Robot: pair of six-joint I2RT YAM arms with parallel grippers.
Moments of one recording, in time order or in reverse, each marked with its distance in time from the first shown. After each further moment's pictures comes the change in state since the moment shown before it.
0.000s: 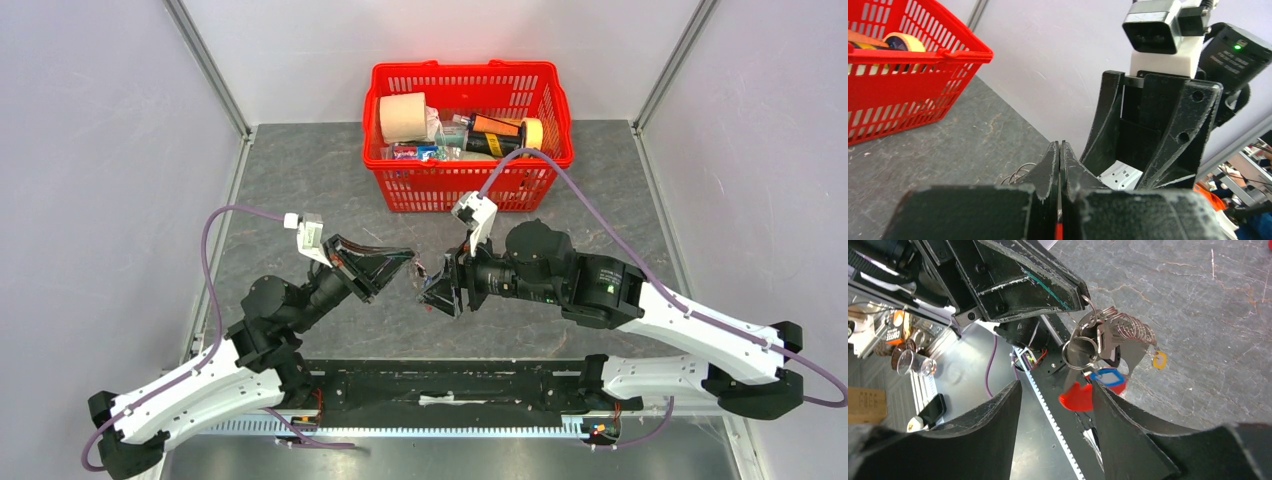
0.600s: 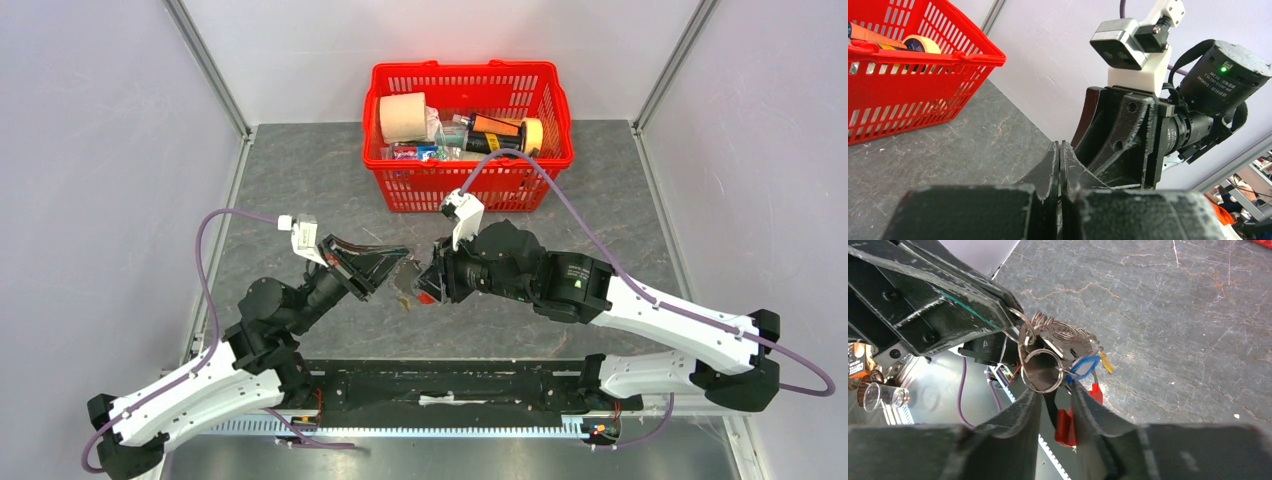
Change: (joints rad) left arm 0.000 -0.019 -0.007 -0.031 -0.069 -0.004; right arm 0.000 0.089 -0.017 0.027 0.151 0.062
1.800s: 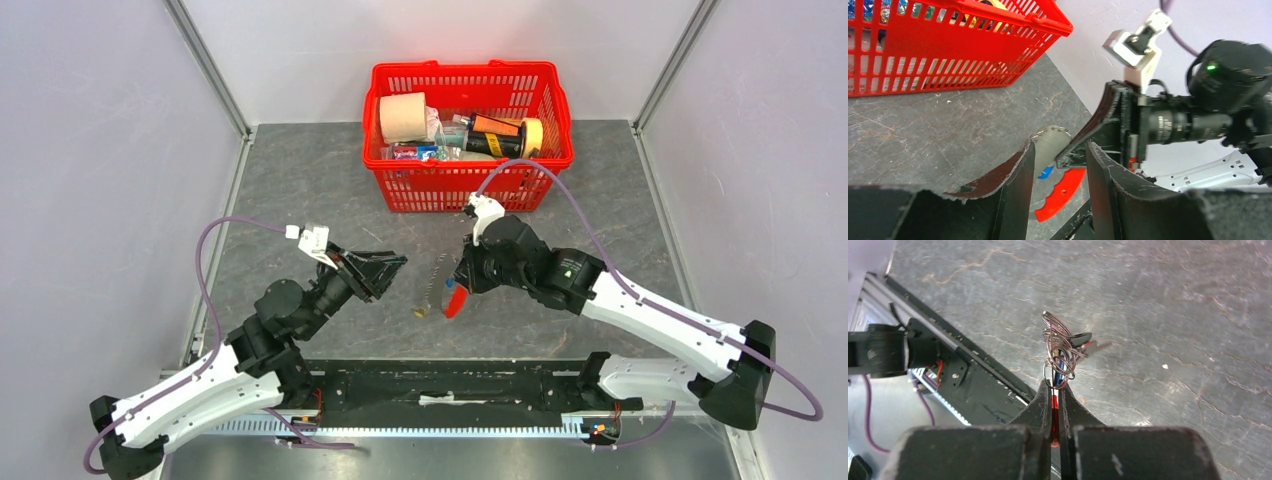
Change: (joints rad) left arm 0.000 -0.029 -0.058 -0.171 -0.163 -0.008; right arm -0.200 -0.025 -0.200 -0.044 -0.028 -0.028
